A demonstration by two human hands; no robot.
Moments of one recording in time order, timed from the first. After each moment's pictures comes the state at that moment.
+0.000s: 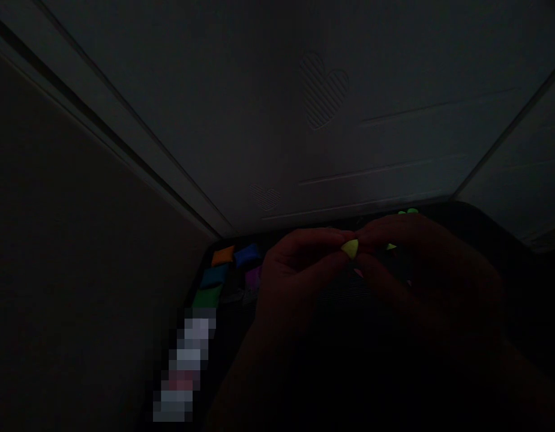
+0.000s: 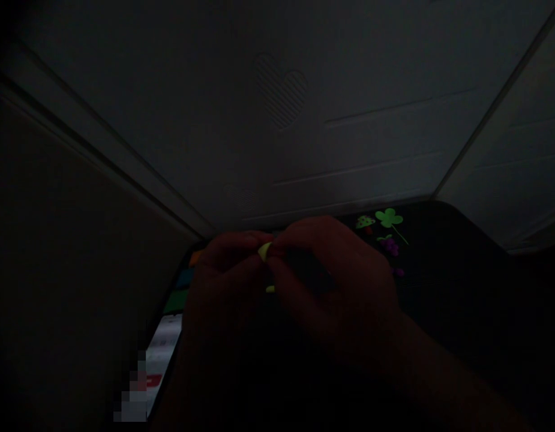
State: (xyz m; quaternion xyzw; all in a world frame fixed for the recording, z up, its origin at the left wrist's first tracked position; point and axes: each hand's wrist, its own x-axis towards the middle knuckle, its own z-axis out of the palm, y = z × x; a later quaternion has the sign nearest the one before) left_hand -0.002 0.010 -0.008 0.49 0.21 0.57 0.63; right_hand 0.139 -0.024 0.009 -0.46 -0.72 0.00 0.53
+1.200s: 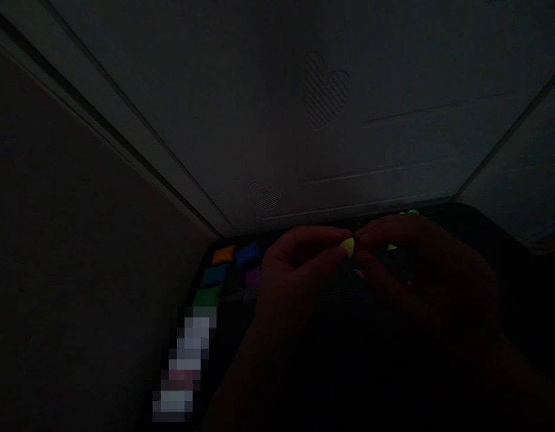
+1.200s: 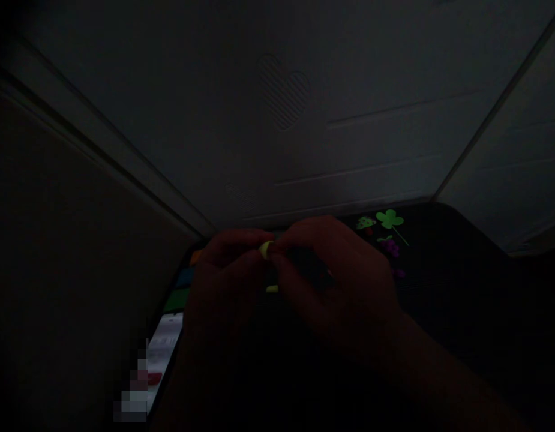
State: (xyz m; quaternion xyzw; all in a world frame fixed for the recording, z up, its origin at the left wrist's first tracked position) left_hand -0.001 0.012 -0.007 0.48 0.25 0.59 0.60; right_hand 0.139 -0.022 0.009 -0.46 -0.72 0.00 0.52
